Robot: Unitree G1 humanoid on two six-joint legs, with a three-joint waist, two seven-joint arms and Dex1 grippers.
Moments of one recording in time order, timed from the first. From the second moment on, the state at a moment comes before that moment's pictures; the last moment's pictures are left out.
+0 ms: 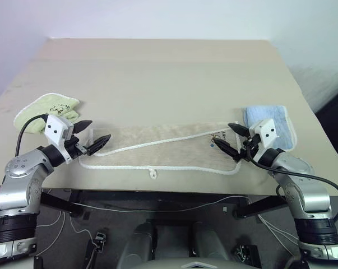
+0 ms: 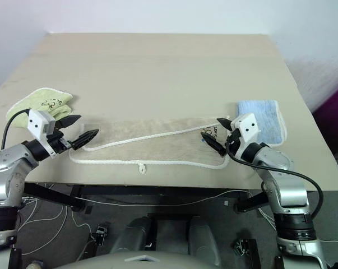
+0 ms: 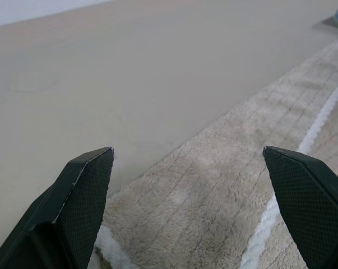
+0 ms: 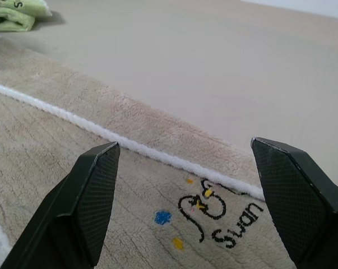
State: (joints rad) left arm -0.18 0.67 0.29 0.04 -0.43 0.24 -0.86; right arm -0.17 -0.53 -0.13 -0.19 0.38 0.34 0.69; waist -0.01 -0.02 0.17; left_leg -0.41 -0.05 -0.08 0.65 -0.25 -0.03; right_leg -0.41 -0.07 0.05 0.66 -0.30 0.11
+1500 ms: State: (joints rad) left arm -0.45 0.88 0.02 0.51 -0.20 -0.11 -1.32; right arm -0.13 -0.48 -0.12 -0.23 0.36 0.32 0.60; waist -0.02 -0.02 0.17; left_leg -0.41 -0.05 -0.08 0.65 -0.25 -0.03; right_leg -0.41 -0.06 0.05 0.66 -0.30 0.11
